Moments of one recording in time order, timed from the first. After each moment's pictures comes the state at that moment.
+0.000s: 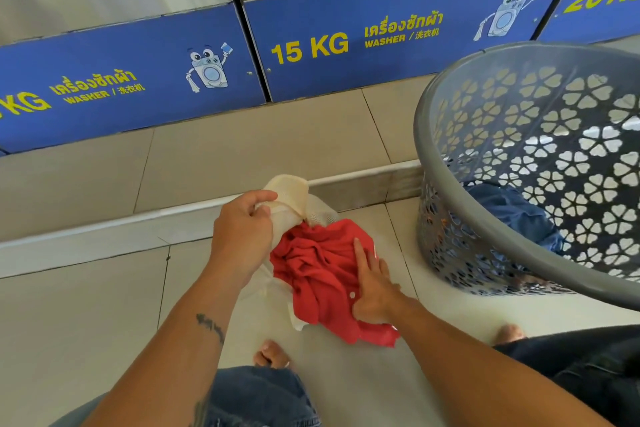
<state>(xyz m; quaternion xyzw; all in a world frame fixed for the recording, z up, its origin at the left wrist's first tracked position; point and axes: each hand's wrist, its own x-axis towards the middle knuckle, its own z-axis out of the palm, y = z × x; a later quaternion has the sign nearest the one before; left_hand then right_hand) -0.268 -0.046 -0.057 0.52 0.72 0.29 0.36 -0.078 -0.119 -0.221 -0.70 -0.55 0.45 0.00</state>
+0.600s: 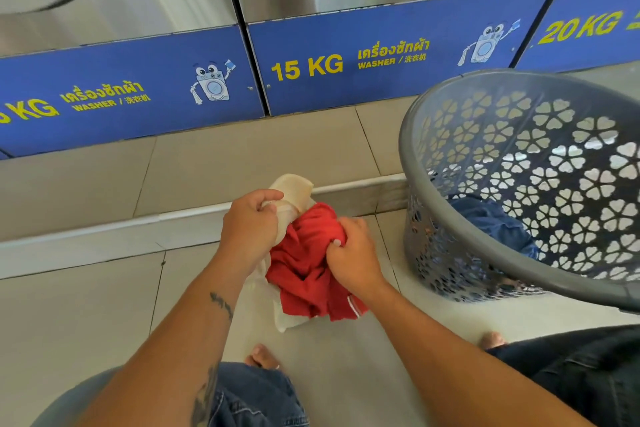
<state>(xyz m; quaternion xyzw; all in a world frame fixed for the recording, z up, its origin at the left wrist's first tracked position) -0.251 -0.052 -0.036 0.54 0.69 0.29 0.38 -0.102 -0.099 -0.122 -0.69 -0.49 0.36 0.39</state>
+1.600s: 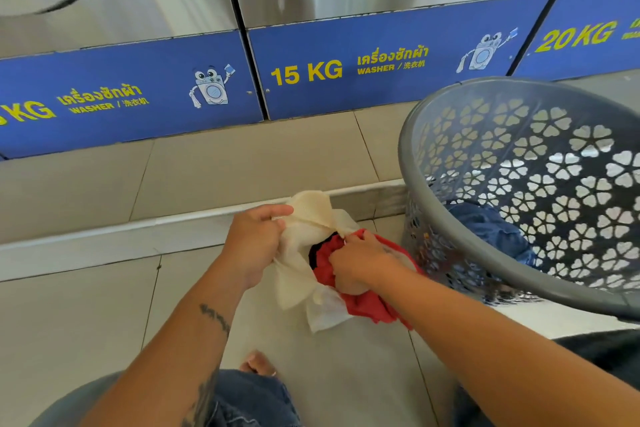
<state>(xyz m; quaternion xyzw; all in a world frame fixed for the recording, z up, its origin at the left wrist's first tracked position) -0.246 -0.057 -0.035 0.42 0.66 0.32 0.54 -0.083 -0.074 -0.103 -0.57 -0.75 0.20 -0.26</state>
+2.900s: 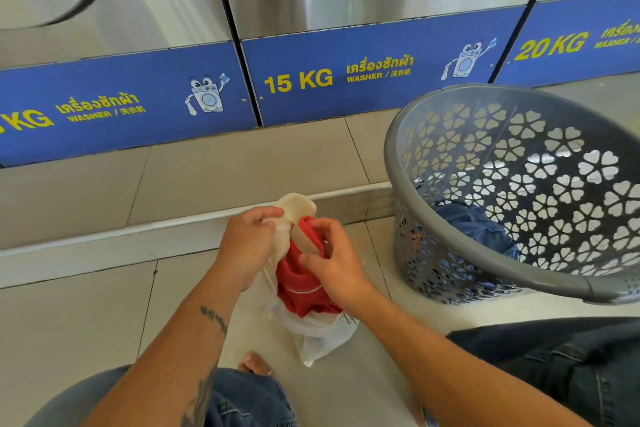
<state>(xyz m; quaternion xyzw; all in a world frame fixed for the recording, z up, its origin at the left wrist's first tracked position) -0.247 -0.068 -0.033 0.48 0.66 0.33 0.47 -0.111 -0.124 -0.092 -0.58 -0.45 0.51 0.45</state>
